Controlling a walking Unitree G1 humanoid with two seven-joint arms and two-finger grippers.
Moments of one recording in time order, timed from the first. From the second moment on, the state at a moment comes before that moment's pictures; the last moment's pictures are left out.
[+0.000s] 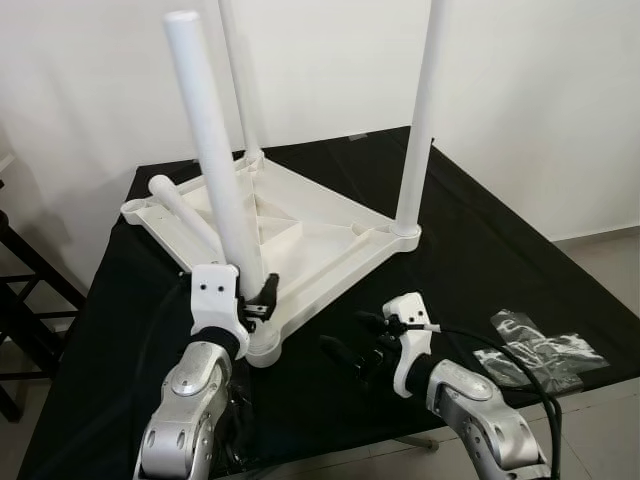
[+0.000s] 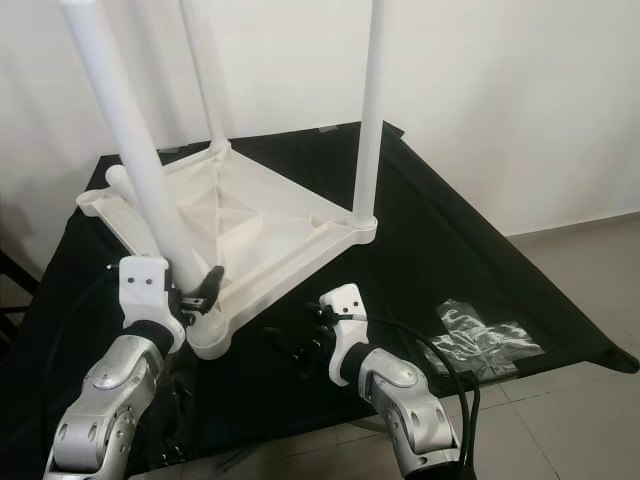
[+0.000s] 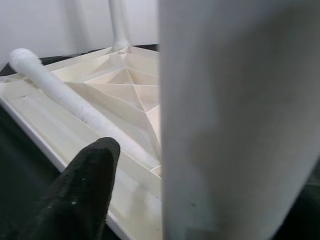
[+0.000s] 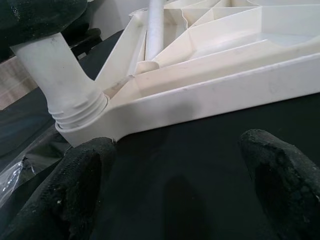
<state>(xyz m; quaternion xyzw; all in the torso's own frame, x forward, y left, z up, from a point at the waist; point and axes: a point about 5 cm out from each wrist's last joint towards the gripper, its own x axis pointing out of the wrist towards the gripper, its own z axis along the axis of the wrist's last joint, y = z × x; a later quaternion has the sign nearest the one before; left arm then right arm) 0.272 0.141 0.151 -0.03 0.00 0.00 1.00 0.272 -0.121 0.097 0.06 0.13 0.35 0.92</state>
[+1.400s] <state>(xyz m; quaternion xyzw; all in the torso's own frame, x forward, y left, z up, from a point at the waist) 0.241 0.090 0.154 -0.02 -0.02 -0.50 0.86 0.275 -0.133 0.096 0.05 0.14 0.33 0.93</state>
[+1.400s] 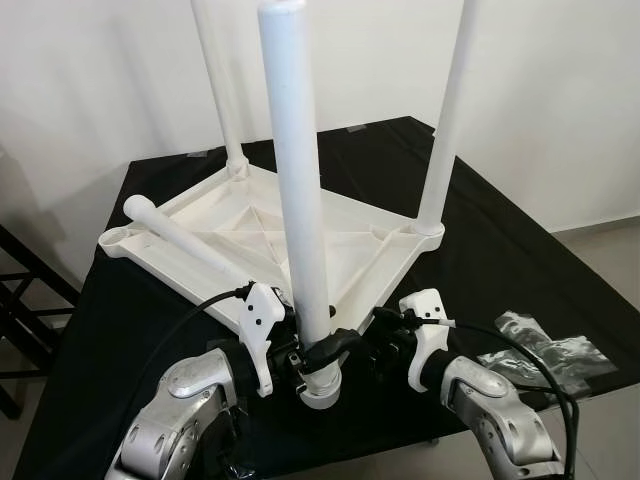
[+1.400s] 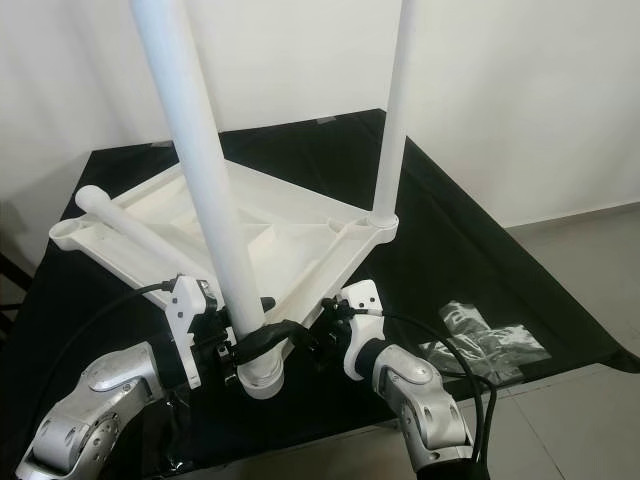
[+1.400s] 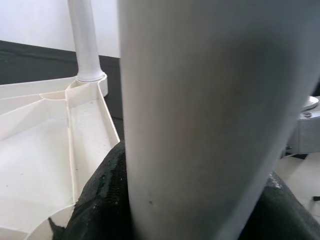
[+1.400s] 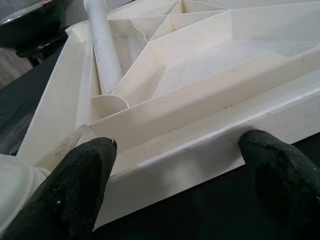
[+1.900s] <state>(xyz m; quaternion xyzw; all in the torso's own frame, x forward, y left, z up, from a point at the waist) 0.282 0.157 0.142 -0.03 0.01 -0.07 1.00 0.274 -0.118 0.096 0.06 0.14 0.35 0.92</state>
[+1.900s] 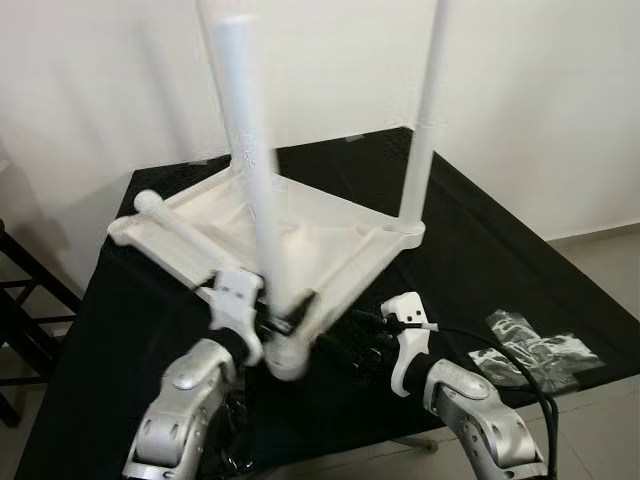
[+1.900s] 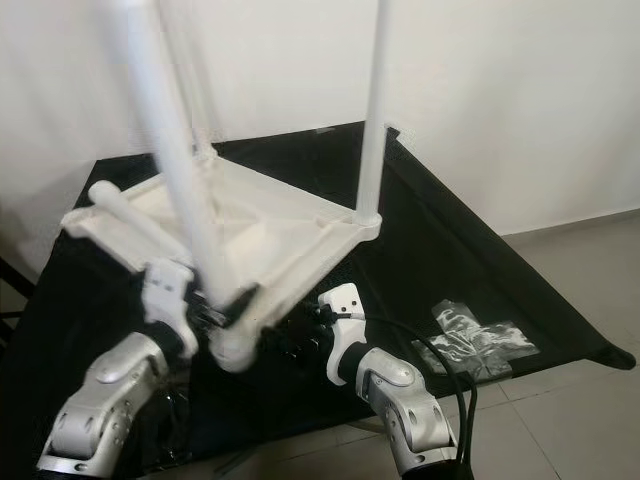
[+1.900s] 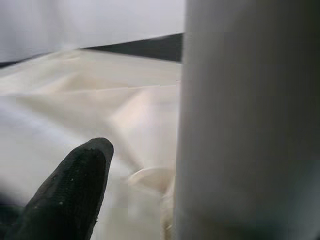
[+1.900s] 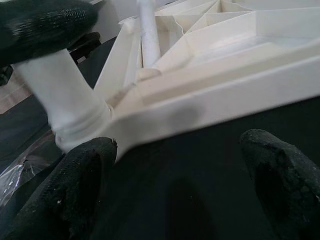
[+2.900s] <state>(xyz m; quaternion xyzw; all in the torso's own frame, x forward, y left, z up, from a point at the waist) 0.290 0.162 0.146 -0.06 -0.01 0.03 1.00 0.274 -0.119 0.096 0.06 0.13 0.35 0.92</state>
